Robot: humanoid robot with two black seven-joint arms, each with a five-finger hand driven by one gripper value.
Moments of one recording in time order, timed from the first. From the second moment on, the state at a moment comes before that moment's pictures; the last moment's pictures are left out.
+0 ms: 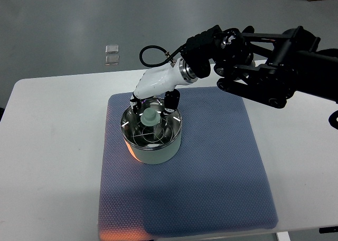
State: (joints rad) left arm -0.07 0.00 -0.04 -0.15 0.01 0.03 0.08; right arm 1.38 -0.17 0.12 1.04 -1.79 0.43 0.37
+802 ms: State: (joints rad) left arm -0.07 0.00 -0.04 -0.15 0.01 0.03 0.08; right arm 1.39 -0.16 0.12 1.04 -1.79 0.43 0.37
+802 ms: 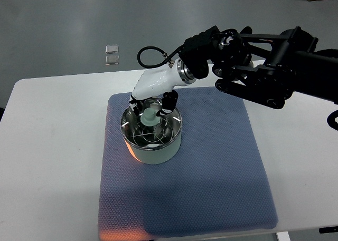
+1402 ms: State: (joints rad) left arm -0.07 0.00 -0.05 -0.15 0.01 0.03 0.08; right arm 1.39 -0.13 0.11 1.02 -1.79 0.43 0.36
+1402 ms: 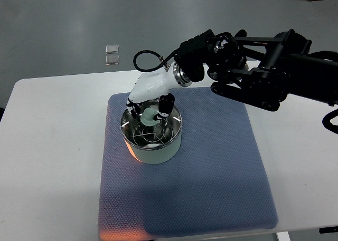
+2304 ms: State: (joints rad) left arm -0.07 0.00 -0.05 -0.15 0.01 0.03 0.08; right arm 1.39 -0.14 0.10 1.01 -1.80 0.43 0.36
